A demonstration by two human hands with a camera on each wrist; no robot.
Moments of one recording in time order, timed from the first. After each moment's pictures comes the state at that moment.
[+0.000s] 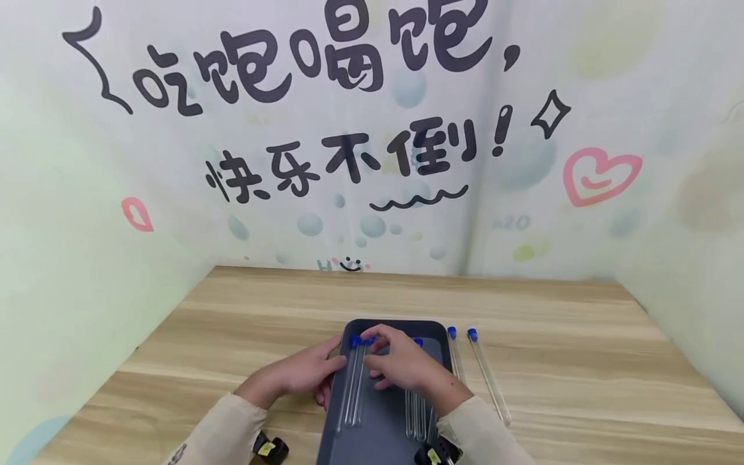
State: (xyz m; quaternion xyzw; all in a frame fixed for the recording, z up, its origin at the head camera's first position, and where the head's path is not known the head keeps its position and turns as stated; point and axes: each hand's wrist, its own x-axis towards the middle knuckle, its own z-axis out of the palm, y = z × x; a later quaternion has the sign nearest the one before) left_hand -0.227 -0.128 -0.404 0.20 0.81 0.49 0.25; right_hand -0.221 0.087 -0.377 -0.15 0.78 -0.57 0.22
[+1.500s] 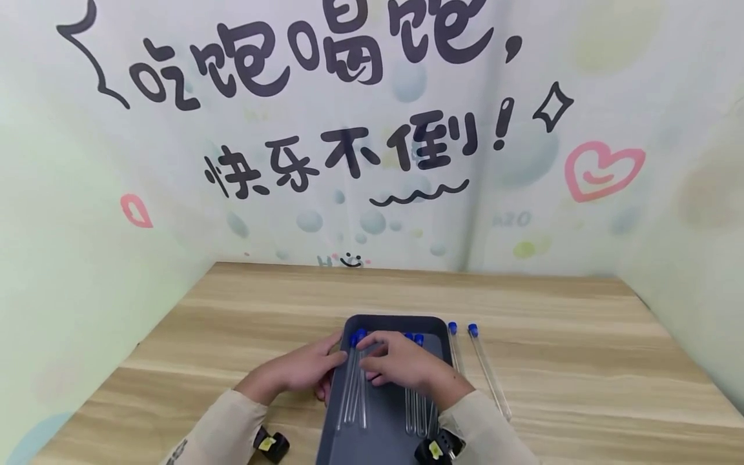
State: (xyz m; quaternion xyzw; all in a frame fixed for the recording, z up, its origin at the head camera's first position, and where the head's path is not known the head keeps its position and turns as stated) left_hand -0.226 -0.127 -0.405 0.19 0.82 0.48 0.25; right_hand -0.223 0.089 -0.385 -0.17 0.75 -0.57 0.28
